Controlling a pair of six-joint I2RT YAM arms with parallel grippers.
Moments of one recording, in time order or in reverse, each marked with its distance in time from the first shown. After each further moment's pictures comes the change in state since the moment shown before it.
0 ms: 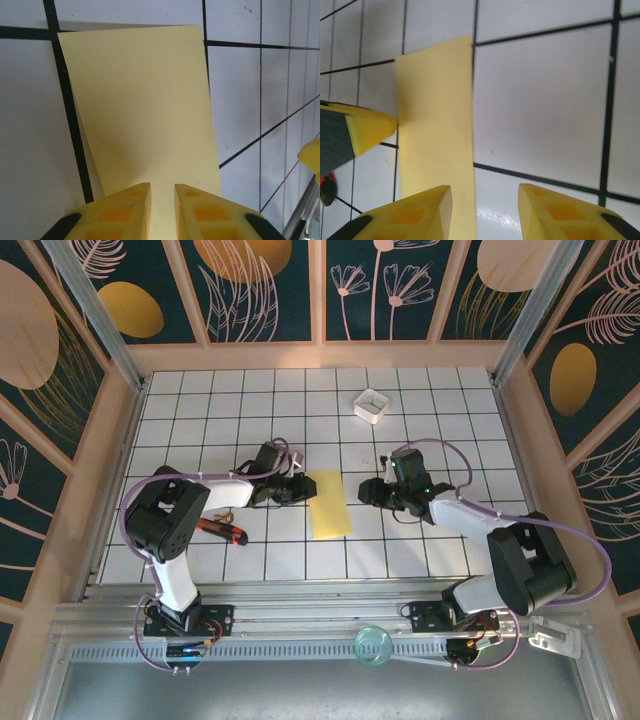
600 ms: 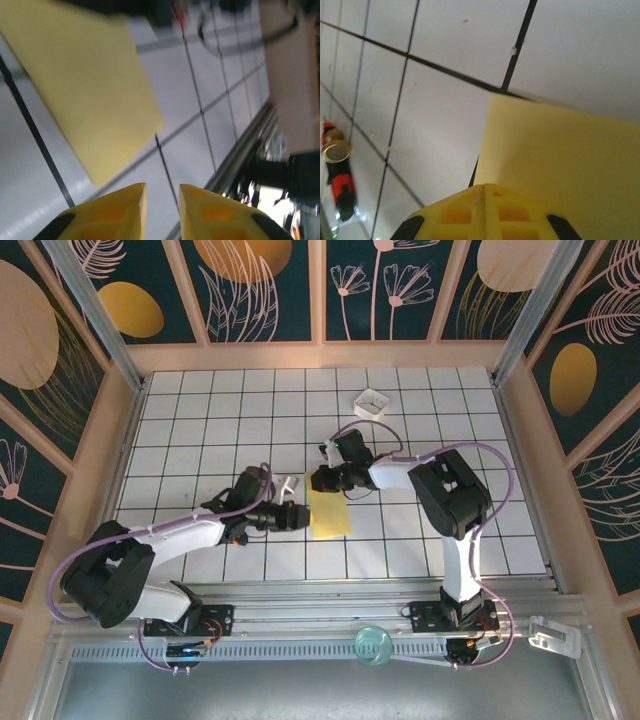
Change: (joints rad) left arm -0.059 -0.458 -0.304 0.001 0.084 0.009; right arm 0.133 0.586 0.477 0.087 -0.228 -0.098
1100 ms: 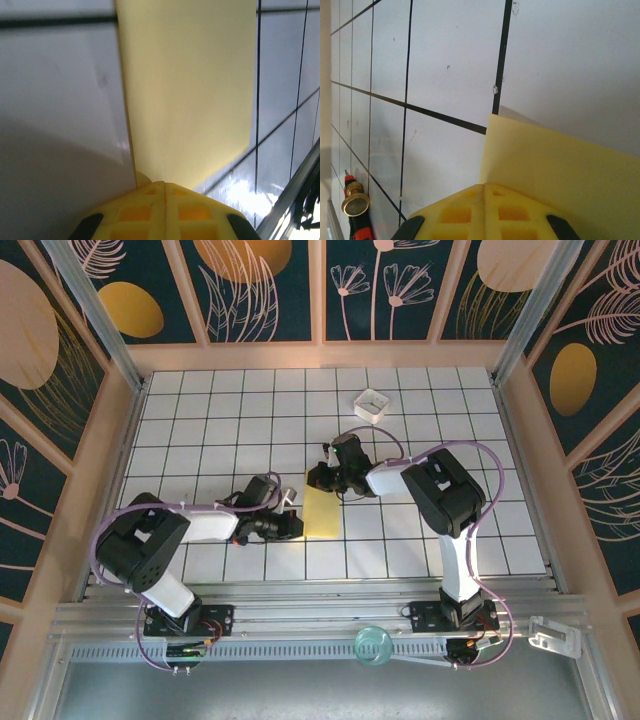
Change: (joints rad) left arm -0.025 0.213 -0.026 -0.037 -0.040 0.045; right arm 0.030 0.075 -0.031 0.217 0.089 0.268
